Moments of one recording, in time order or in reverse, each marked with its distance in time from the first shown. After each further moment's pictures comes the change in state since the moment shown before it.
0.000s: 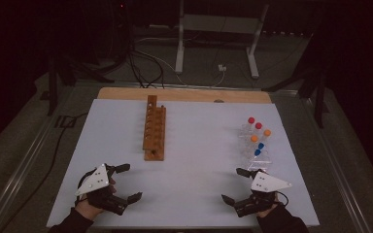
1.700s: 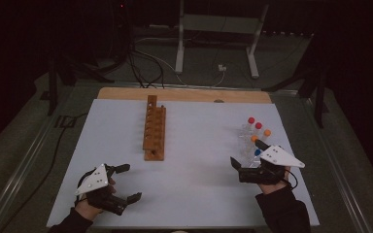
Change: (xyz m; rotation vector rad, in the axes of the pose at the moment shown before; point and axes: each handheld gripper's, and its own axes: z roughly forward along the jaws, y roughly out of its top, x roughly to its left) left arm 0.000 0.000 -0.001 0.001 -0.005 -0.005; right arm -0.030 0.065 -0.012 -0.064 -0.402 0.073
